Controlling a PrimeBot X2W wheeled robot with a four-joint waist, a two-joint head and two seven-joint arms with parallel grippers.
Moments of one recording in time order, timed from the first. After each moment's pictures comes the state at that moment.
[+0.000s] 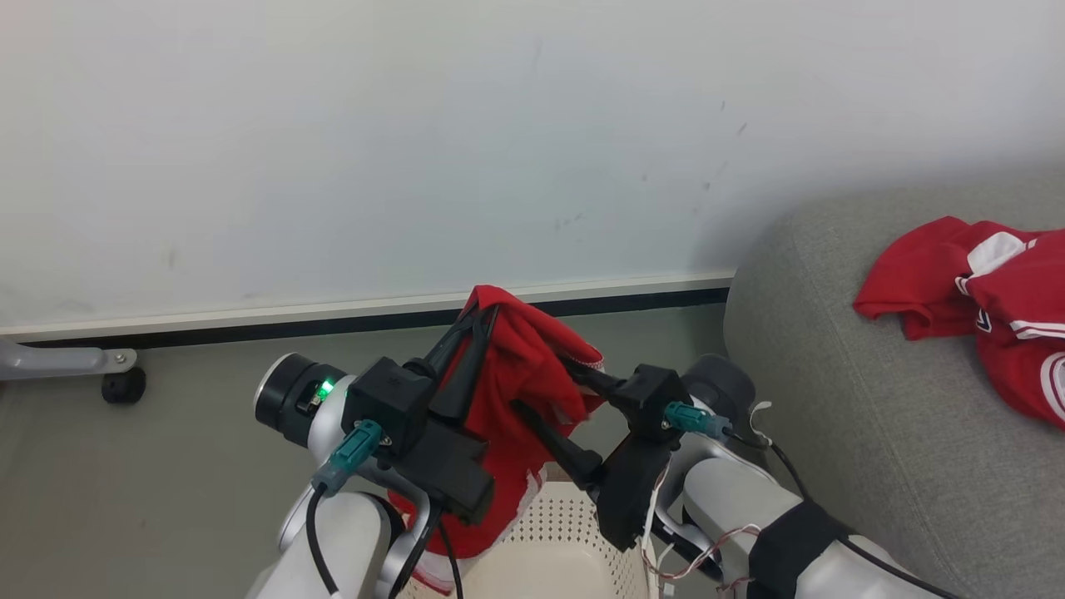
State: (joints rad) left arm -0.37 0.07 -0.40 0.17 -0.17 -0.08 -0.09; right arm -0.74 -0.07 1.03 0.74 0.50 0.12 -0.26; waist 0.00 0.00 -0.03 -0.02
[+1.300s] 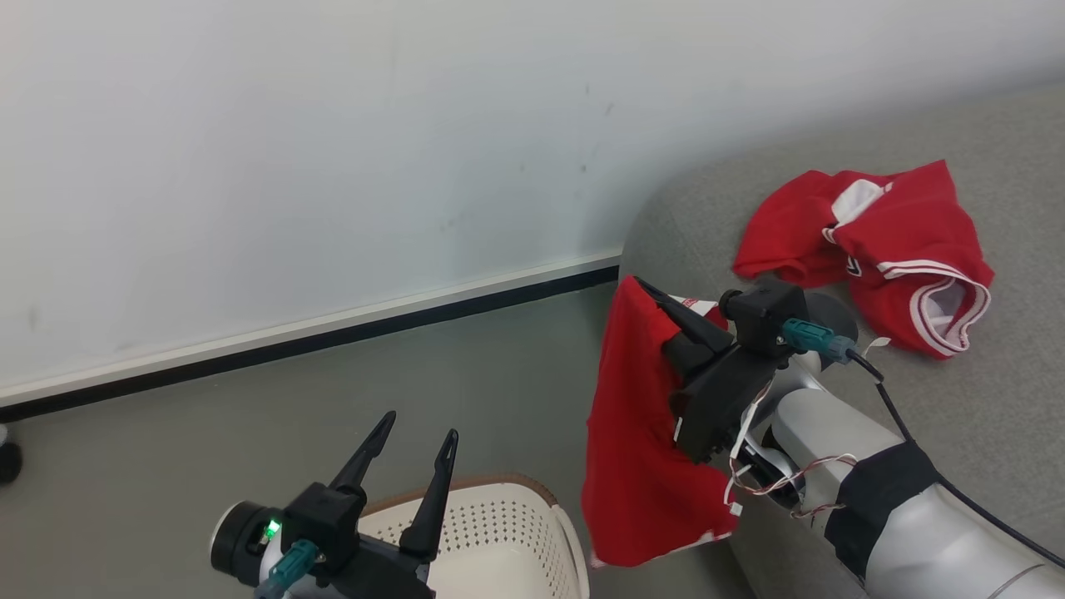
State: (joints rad) left arm -0.14 0.12 -0.33 0.21 -0.24 -0.07 -0.17; right arm -0.79 -0.20 0.93 0.69 0.62 0.12 -0.26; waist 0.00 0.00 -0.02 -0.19
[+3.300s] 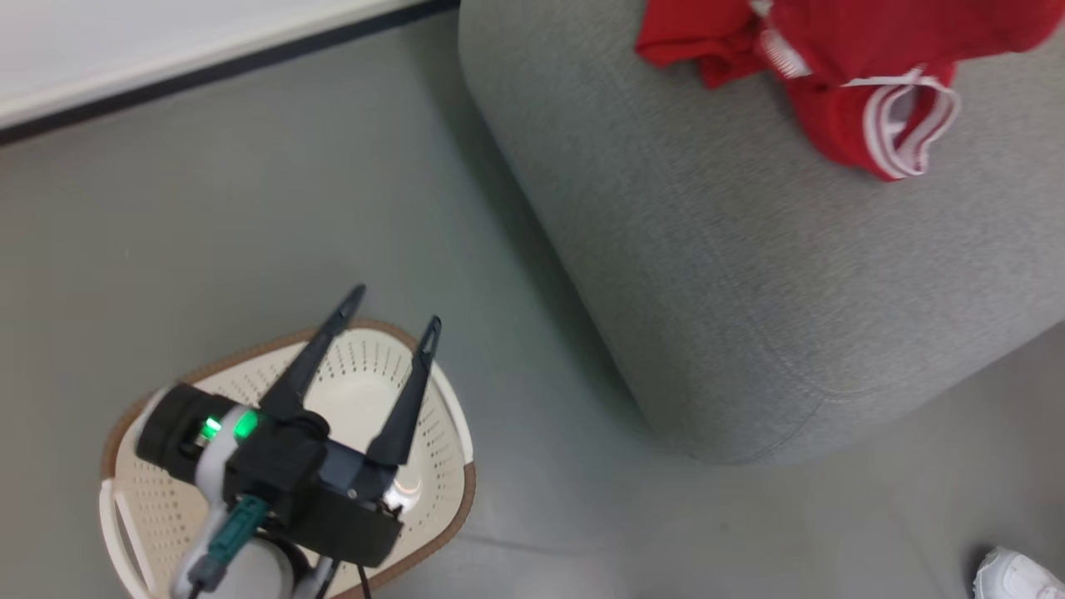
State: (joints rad) left arm -0.23 0.23 -0.33 -0.06 -0.15 -0.06 -0.16; right arm -1.51 -0.63 0.52 0.66 0.55 0.08 -0.25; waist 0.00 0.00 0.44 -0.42
